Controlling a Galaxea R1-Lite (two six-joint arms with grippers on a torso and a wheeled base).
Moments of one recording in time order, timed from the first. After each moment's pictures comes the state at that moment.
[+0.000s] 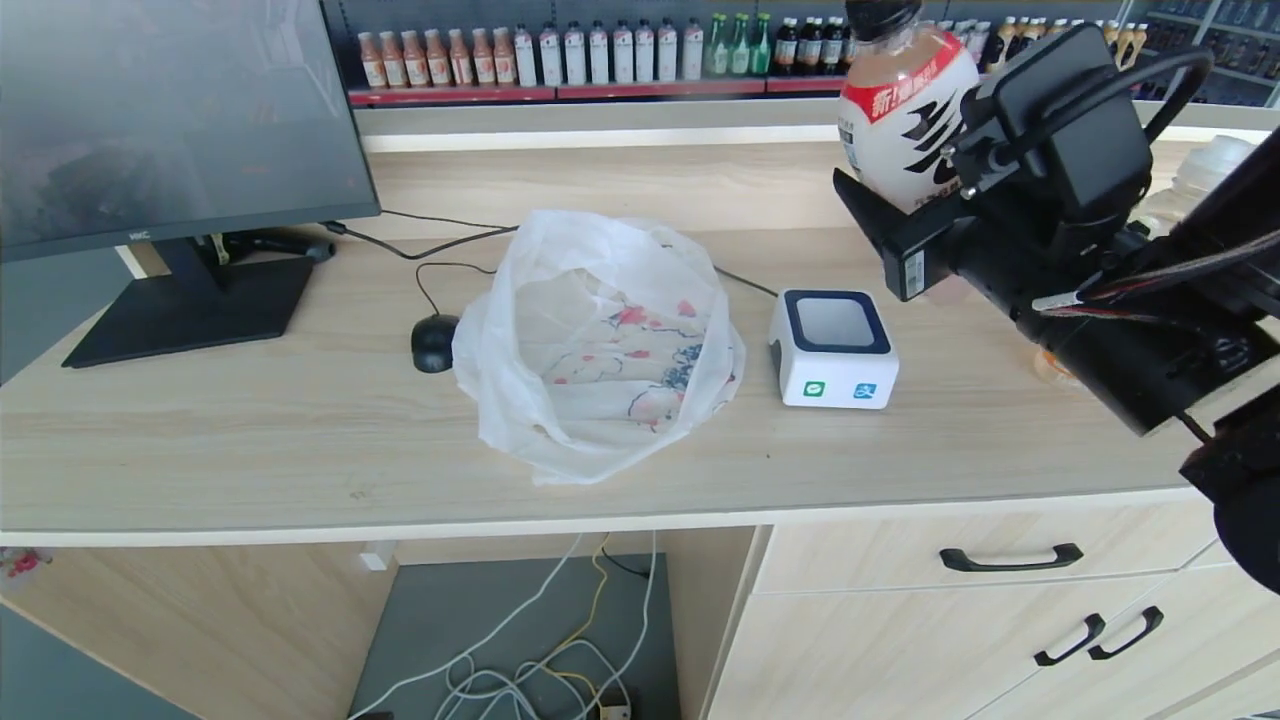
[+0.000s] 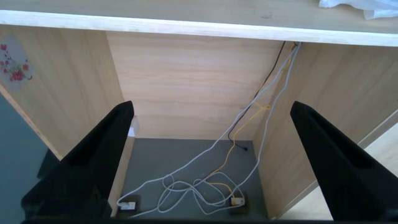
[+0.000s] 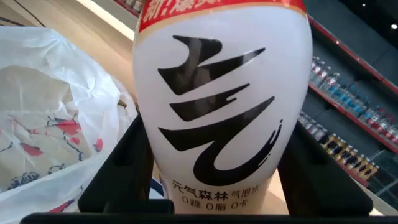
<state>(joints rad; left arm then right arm) 0.00 0.00 0.00 0.00 0.00 0.01 0.56 1.62 -0.96 -1.08 -0.15 -0.78</state>
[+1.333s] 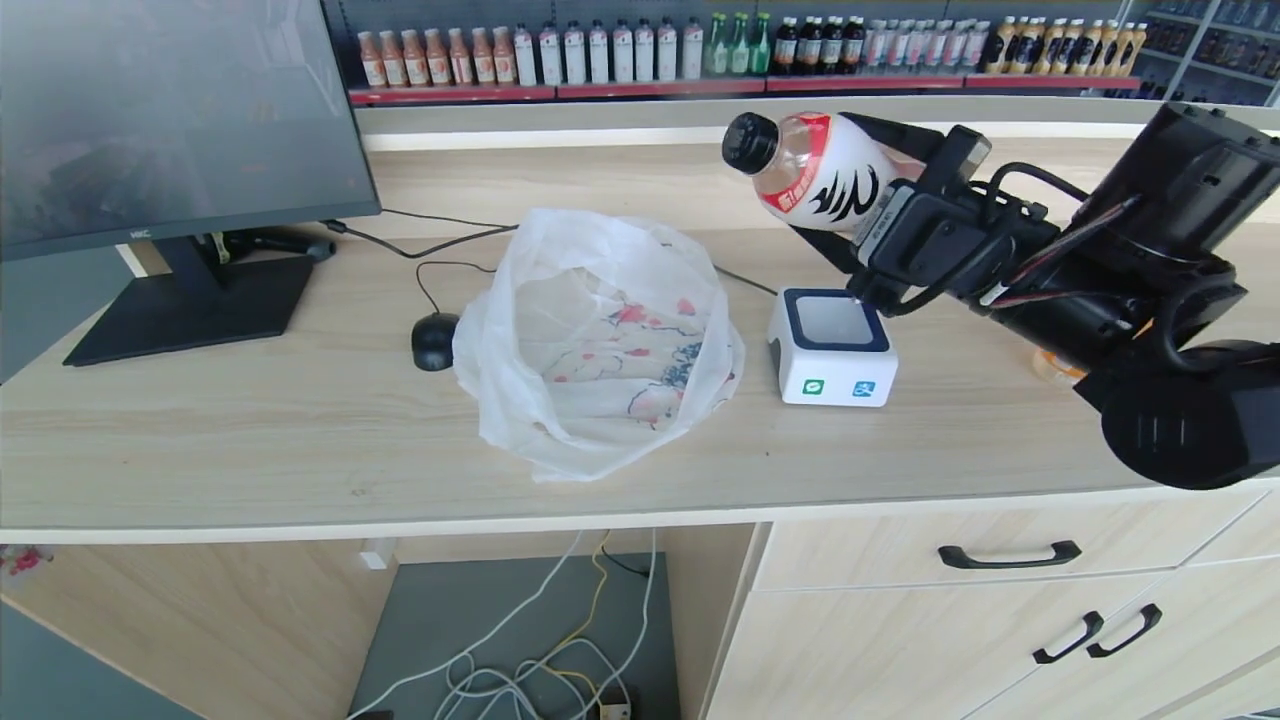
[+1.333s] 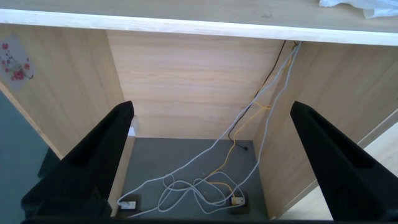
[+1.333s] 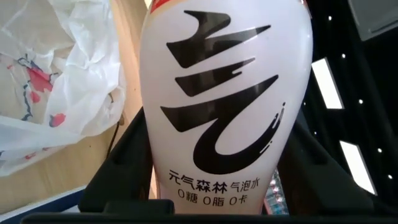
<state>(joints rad) 0.00 0.00 0.00 0.00 0.00 0.01 0.40 1.79 -1.12 -1.05 0.36 -1.28</state>
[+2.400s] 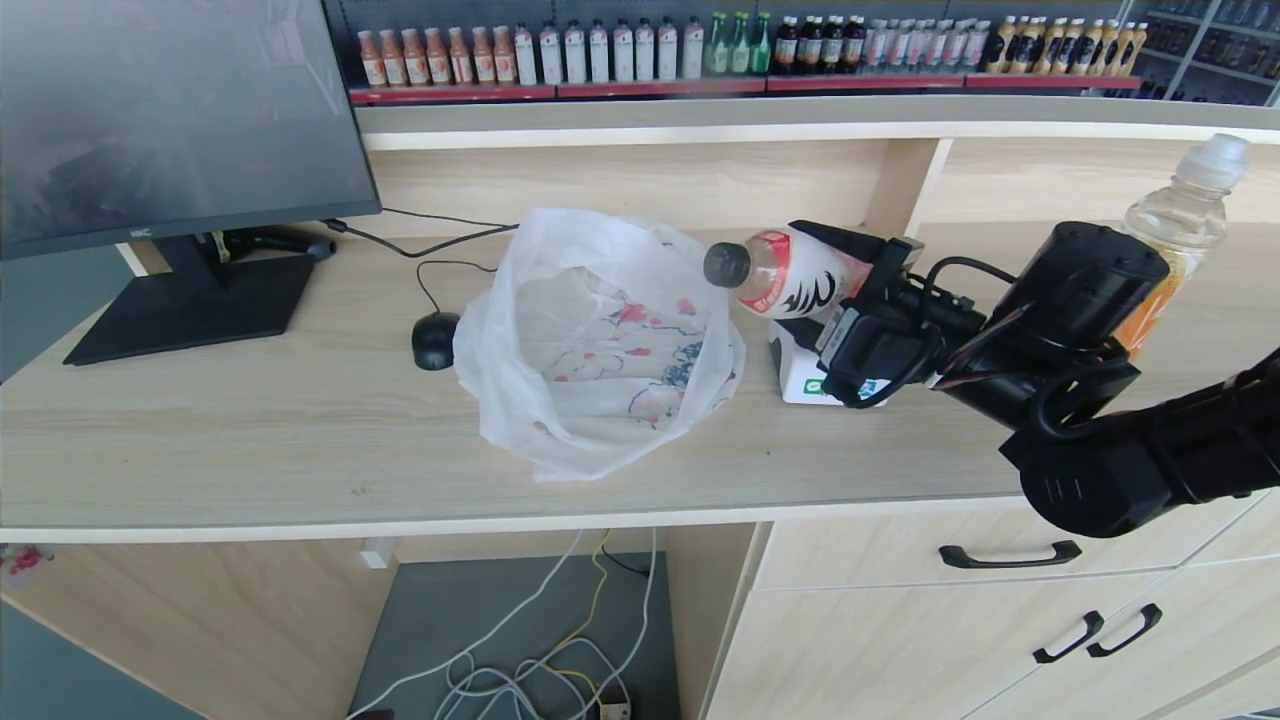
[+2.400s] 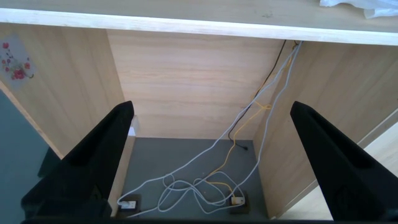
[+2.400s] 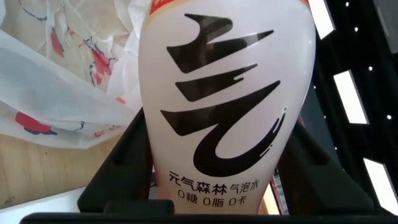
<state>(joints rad) 0.00 0.00 0.00 0.00 0.00 0.01 0.36 1.93 -1.01 -1.23 0.45 -1.29</state>
